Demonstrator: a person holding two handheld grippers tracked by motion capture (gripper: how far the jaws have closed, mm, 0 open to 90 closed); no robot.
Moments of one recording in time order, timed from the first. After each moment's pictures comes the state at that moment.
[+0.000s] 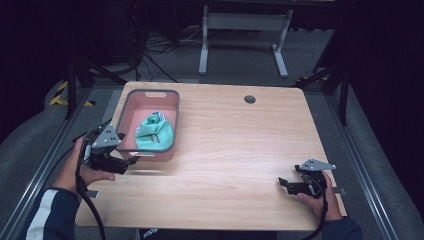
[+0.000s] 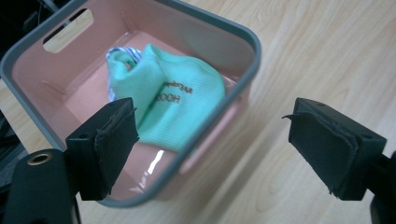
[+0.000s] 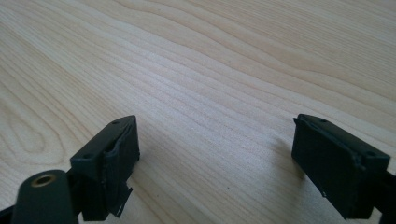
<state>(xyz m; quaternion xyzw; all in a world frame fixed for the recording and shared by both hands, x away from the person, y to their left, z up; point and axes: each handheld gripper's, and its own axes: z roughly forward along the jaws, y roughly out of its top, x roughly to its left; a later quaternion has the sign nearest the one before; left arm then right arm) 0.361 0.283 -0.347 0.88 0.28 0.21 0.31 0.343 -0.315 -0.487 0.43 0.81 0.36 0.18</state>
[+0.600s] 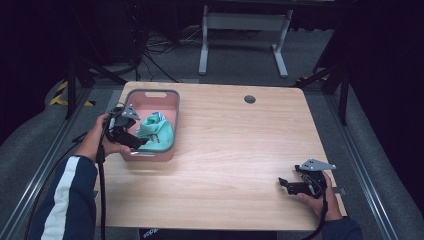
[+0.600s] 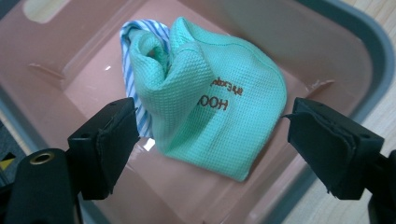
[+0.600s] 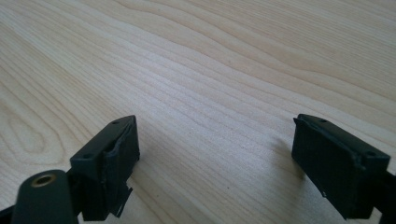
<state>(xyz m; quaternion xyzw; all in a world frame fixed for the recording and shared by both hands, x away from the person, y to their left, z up) 0.445 0.261 -0.369 0.91 0.31 0.16 0.22 0.343 -0.315 -0.487 0.43 0.81 0.36 0.18</state>
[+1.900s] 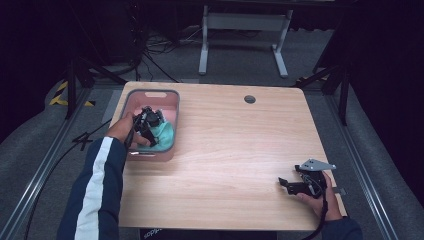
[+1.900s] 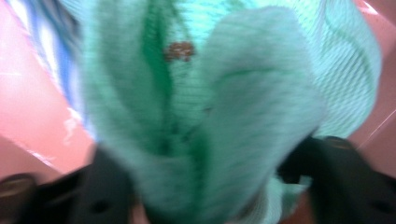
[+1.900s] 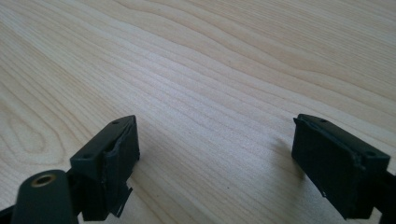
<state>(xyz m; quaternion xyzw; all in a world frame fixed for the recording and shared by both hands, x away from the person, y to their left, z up) 0.517 0.217 -0.429 0.95 0.30 0.04 0.02 0.343 -0.315 -0.487 0.43 0.81 0.36 0.18</state>
